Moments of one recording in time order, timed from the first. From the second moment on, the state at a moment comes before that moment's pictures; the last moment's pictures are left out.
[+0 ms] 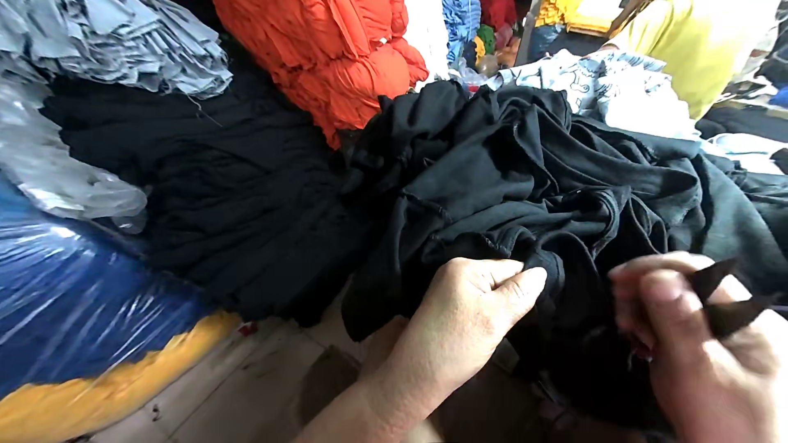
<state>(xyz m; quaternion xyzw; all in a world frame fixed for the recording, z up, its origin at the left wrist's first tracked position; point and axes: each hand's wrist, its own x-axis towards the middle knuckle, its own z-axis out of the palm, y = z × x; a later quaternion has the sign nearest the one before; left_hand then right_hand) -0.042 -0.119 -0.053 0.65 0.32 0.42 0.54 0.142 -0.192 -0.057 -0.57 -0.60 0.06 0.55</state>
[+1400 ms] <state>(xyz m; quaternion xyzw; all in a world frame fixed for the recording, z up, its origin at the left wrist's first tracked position) -0.023 -0.118 -0.049 0.61 0.31 0.44 0.58 0.126 -0.242 -0.072 -0.68 -0.57 0.16 0.43</state>
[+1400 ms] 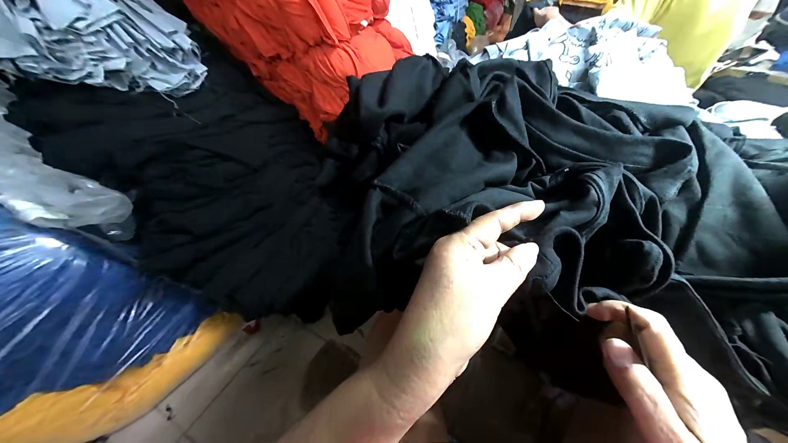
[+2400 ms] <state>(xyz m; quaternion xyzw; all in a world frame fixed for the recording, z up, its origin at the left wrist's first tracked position) -0.012 -0.134 -0.062 0.70 0.31 0.50 0.41 0.107 -0.215 -0.092 -0.64 -0.61 -0.18 0.42</state>
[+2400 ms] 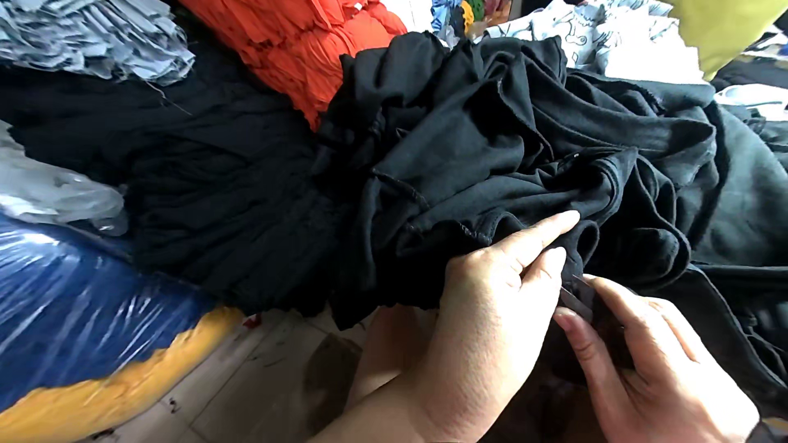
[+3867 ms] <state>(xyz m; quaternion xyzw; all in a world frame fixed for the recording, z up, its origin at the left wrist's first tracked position) -0.021 -0.118 -0.052 0.59 0.31 0.45 0.59 0.127 -0.233 -0.092 -0.47 -0.76 0.19 0.40</state>
